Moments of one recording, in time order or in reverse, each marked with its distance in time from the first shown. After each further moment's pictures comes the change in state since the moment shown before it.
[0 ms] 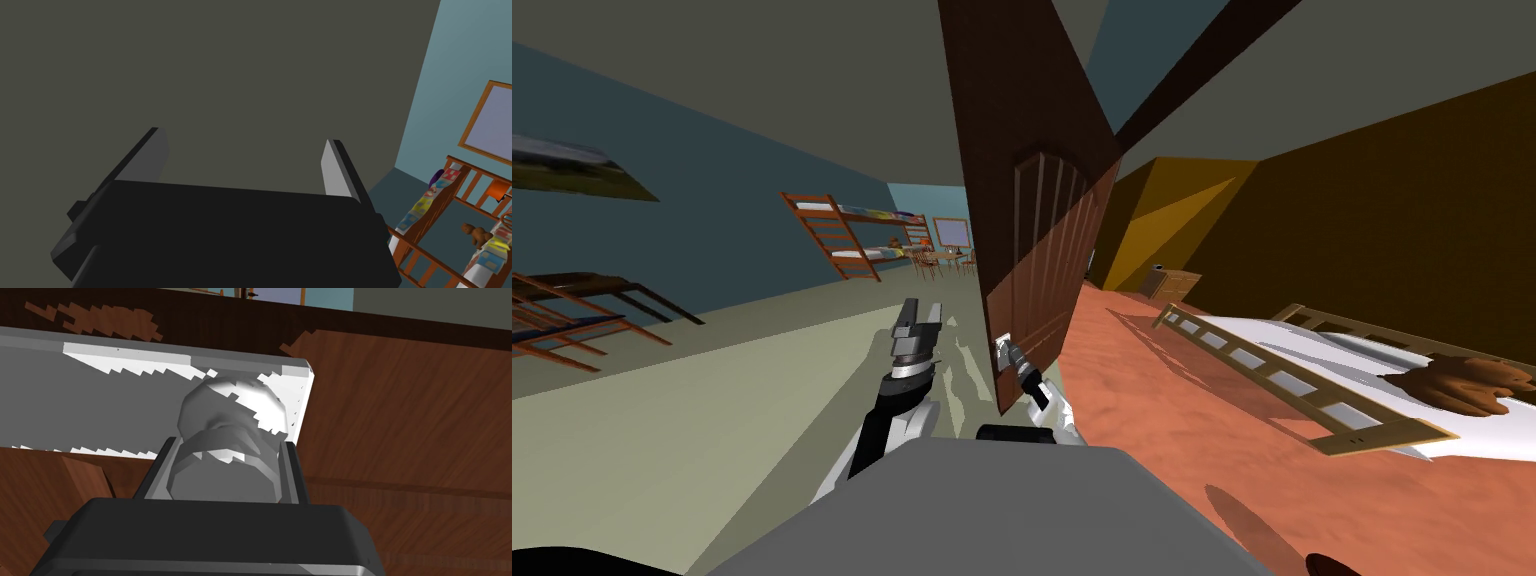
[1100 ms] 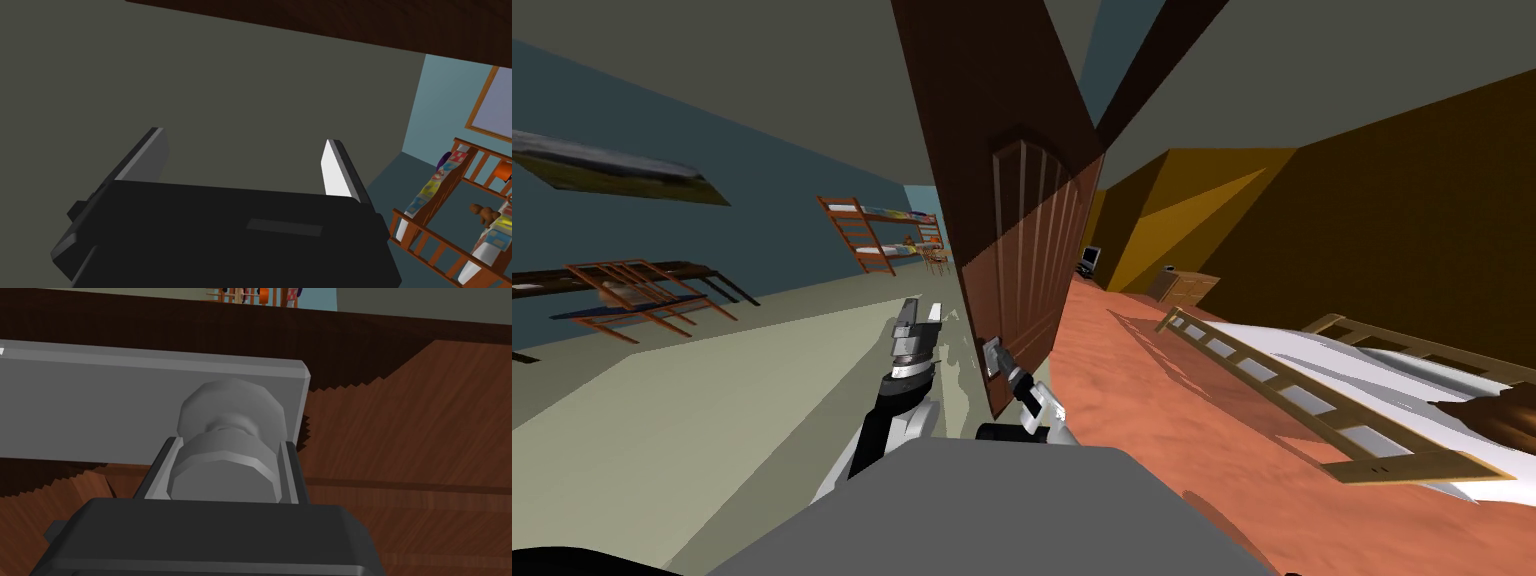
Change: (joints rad) arm -0.008 0.017 0.097 0.008 0.035 -0.027 -0.058
